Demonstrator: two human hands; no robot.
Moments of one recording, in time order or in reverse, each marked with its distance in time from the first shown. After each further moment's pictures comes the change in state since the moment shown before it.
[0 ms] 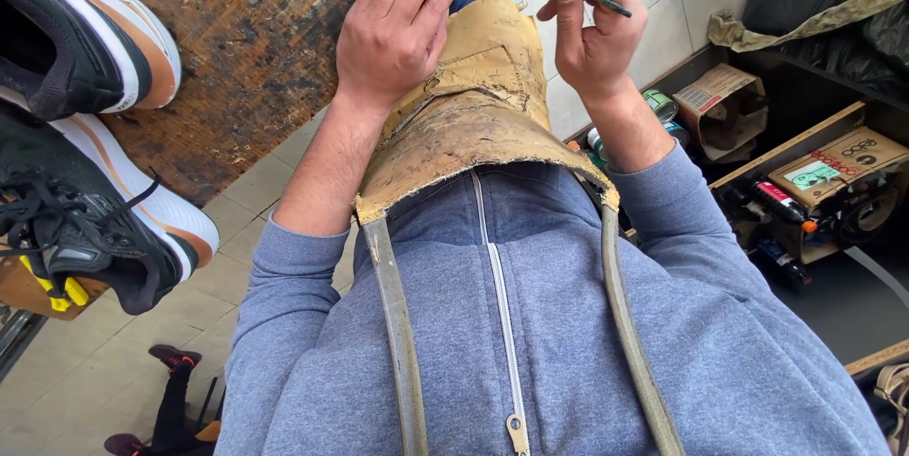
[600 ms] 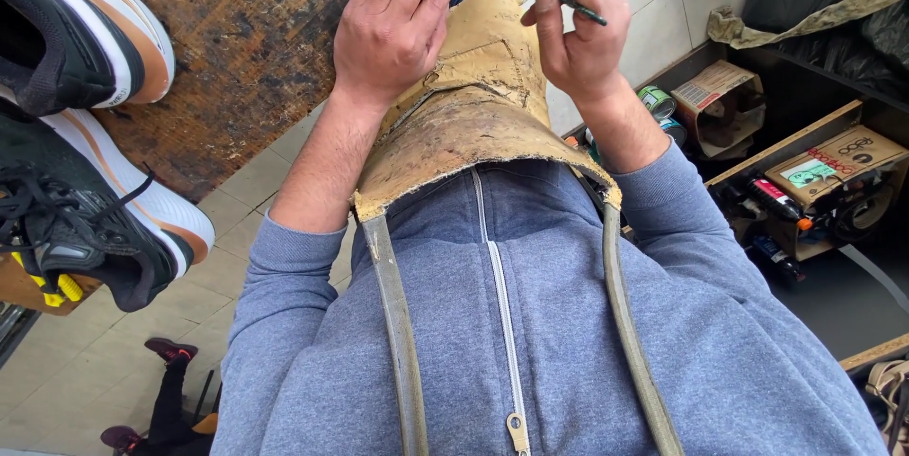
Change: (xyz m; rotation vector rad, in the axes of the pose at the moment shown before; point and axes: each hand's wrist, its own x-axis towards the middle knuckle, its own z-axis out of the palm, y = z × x) left_hand 0.002 0.000 -0.003 0.000 -0.024 0.012; right_hand 0.004 -0.007 0.004 -0.091 -0.102 -0.027
